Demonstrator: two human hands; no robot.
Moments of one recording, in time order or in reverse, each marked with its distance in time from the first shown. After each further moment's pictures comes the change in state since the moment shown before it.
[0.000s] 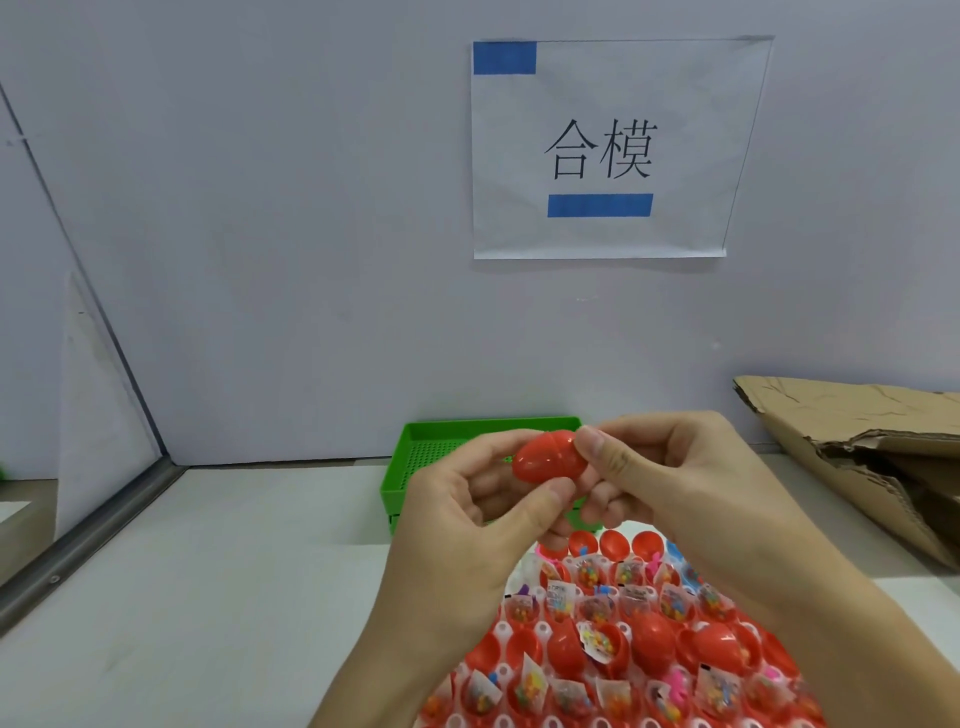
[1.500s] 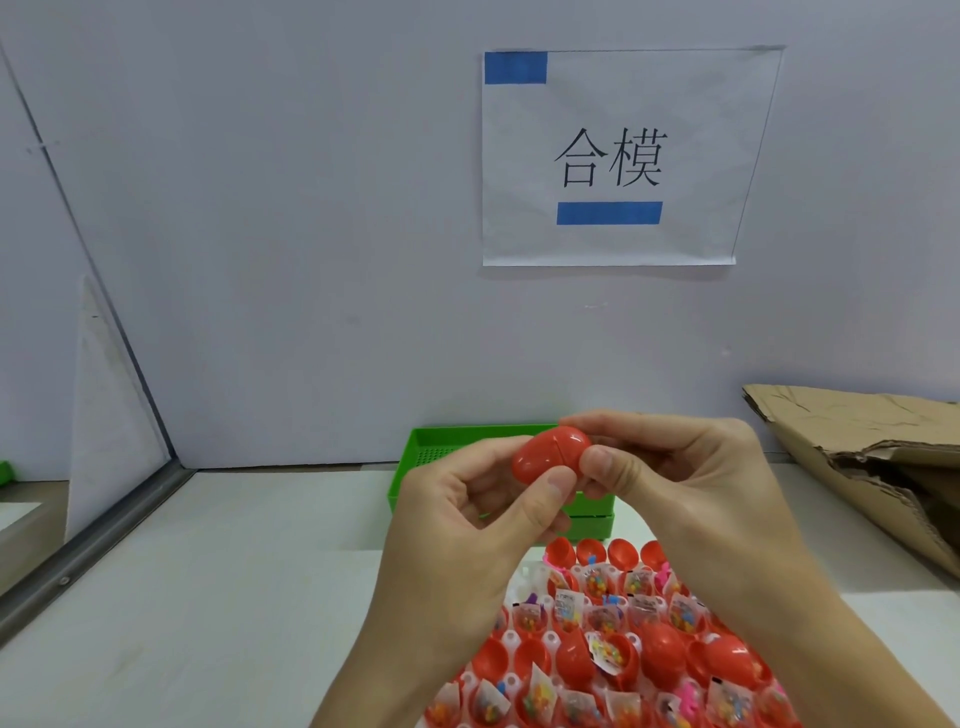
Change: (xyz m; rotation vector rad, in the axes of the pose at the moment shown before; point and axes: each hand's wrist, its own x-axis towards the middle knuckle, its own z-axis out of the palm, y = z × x) left_hand -0.004 0.016 -0.002 0.063 0.053 0.044; right_hand -0.003 -0.001 0.015 0.050 0.102 -0.311
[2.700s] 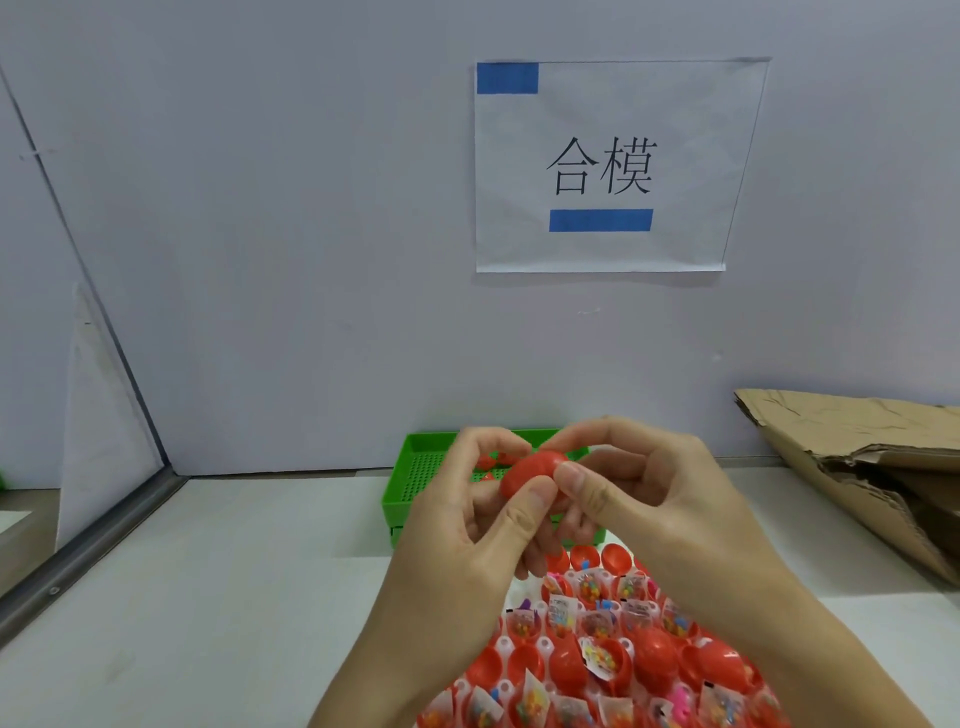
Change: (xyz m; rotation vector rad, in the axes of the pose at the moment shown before) left_hand 0.000 -0.008 -0.003 0.107 -0.122 -0.008; right_hand -0.001 0.007 -0.003 -0.133 -0.106 0.134
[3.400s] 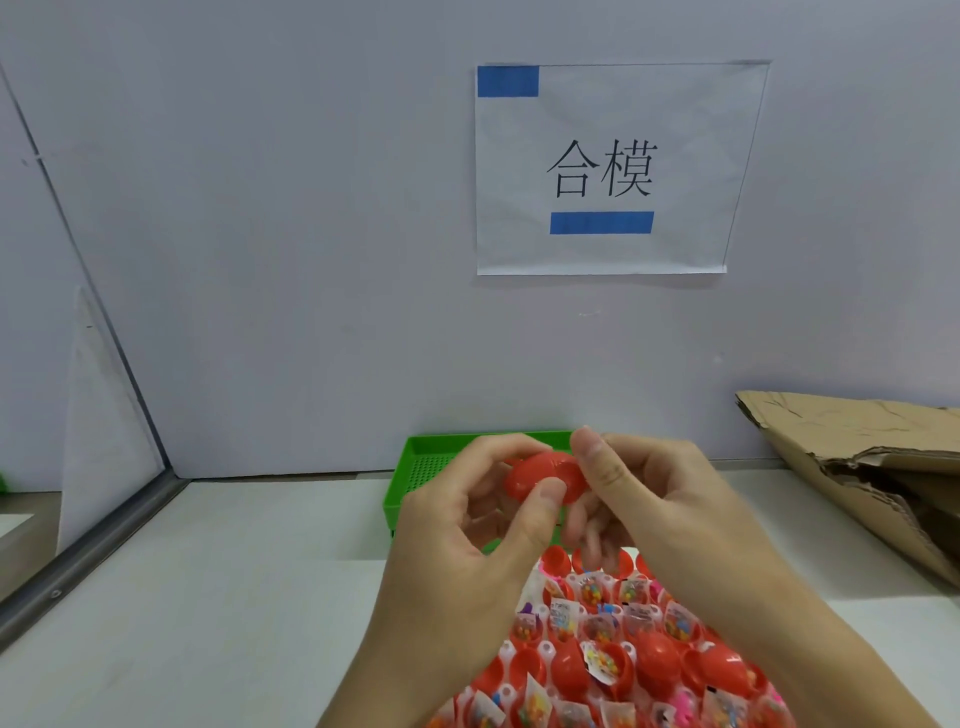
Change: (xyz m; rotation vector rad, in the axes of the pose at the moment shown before) left_hand 0.000 -0.001 0.003 0.103 0.106 0.156; right_hand 0.003 0.000 0.001 0.043 0.000 0.101
